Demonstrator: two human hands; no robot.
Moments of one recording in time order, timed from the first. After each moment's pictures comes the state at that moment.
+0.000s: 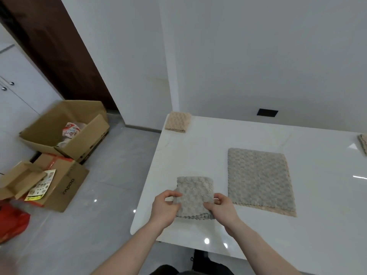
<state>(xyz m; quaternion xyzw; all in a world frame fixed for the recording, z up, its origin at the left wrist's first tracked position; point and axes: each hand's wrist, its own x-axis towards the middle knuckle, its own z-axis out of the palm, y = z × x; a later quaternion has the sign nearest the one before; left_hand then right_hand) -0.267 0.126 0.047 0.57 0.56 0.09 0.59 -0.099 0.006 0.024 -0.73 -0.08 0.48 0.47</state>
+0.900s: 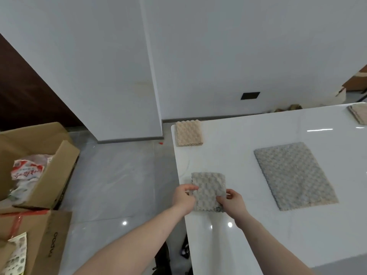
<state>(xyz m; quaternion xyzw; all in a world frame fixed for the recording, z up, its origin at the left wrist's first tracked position) -0.243 0.411 -0.039 0.68 0.43 -0.07 0.59 -0.152 0.244 -0.028 -0.81 0.09 0.35 0.47</state>
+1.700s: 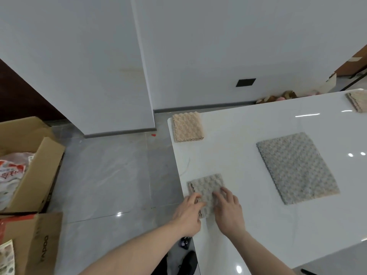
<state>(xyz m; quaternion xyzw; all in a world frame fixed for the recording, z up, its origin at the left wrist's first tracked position) -0.272 0.421 -0.084 0.90 0.09 -0.25 0.33 -0.193 0.253 -0.089 -0.95 -0.19 0.22 0.11</state>
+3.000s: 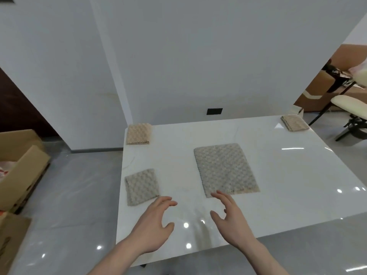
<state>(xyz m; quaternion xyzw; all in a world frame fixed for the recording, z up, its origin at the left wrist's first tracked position) -0.294 0.160 0.067 0.90 0.18 -0.06 0.40 -0.138 -0.070 0.067 -0.87 -0.22 0.22 0.37</state>
